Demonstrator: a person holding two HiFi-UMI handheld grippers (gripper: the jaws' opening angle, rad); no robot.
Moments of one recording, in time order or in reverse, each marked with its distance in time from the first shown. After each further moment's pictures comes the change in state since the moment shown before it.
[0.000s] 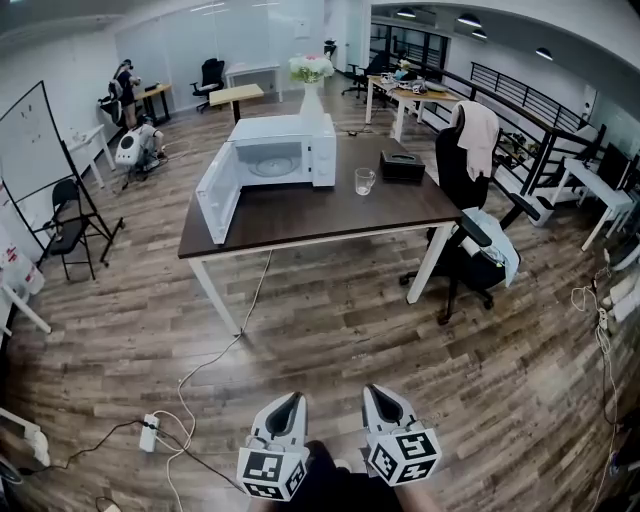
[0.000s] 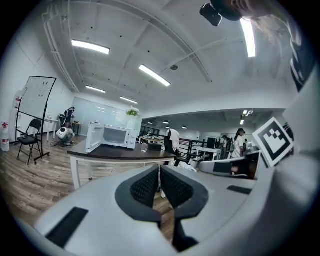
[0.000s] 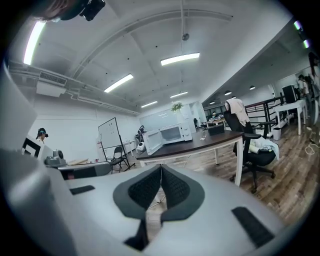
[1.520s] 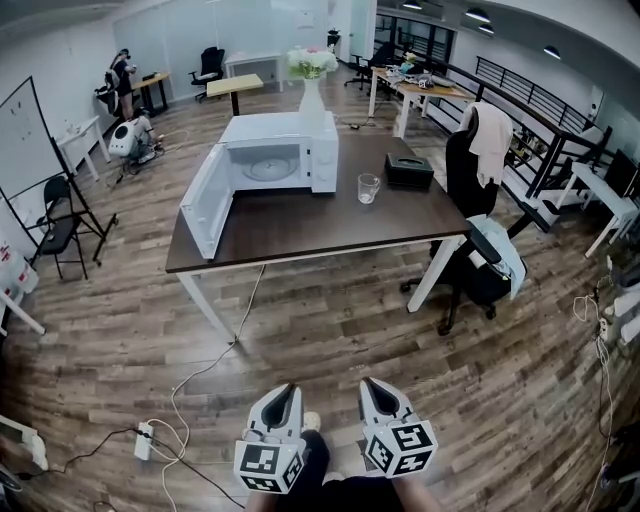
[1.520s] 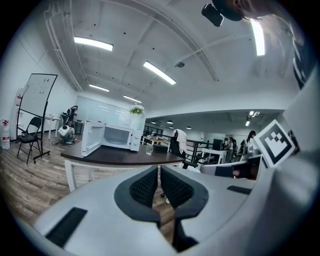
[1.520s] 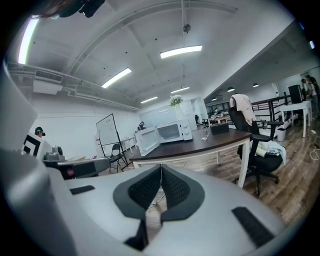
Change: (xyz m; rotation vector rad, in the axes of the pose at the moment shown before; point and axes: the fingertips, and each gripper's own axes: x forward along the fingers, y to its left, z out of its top) left arm 0.112 0.051 0.036 -0.028 0.001 0.038; right arm 0.111 -0.053 0.041 -0.012 0.051 0.013
